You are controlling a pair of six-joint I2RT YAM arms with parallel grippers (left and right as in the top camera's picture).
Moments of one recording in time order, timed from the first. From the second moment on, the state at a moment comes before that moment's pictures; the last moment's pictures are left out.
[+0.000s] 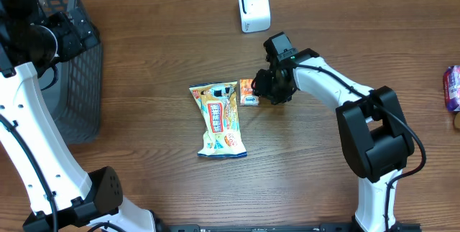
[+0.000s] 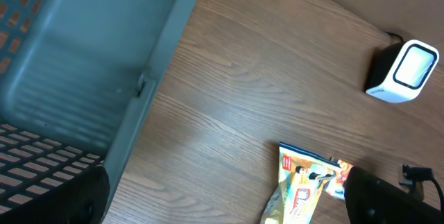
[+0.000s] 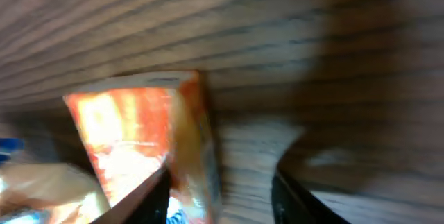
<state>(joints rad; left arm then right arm) 0.32 1.79 2.46 -1.69 0.10 -0.23 0.44 2.11 1.47 -0.69 -0.27 0.64</state>
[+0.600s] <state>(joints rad) 0.32 1.79 2.47 -1.69 0.10 -0.23 0.33 2.10 1.64 -1.07 -0.03 0.65</state>
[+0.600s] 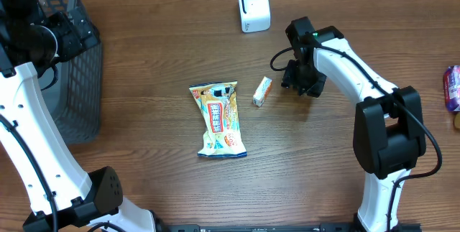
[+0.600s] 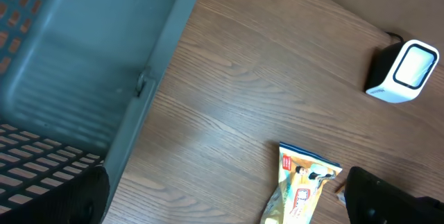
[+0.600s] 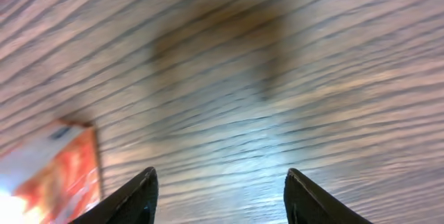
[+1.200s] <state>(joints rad) 0.32 1.79 2.47 -1.69 0.10 -0.23 0.37 2.10 1.72 -0.97 -0.27 0.60</state>
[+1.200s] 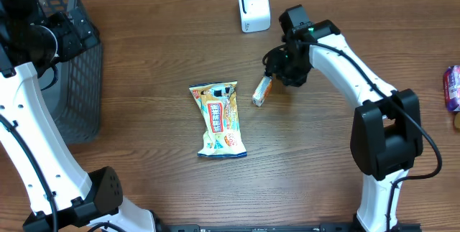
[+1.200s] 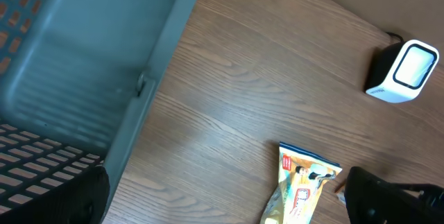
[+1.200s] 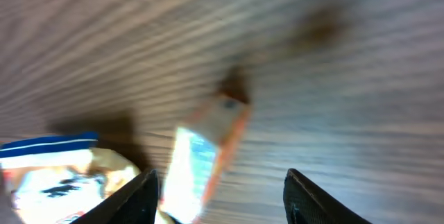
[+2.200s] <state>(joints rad) 0.32 1.79 2.46 -1.69 0.10 -0.23 0.46 2.10 1.59 -0.97 0.07 0.84</state>
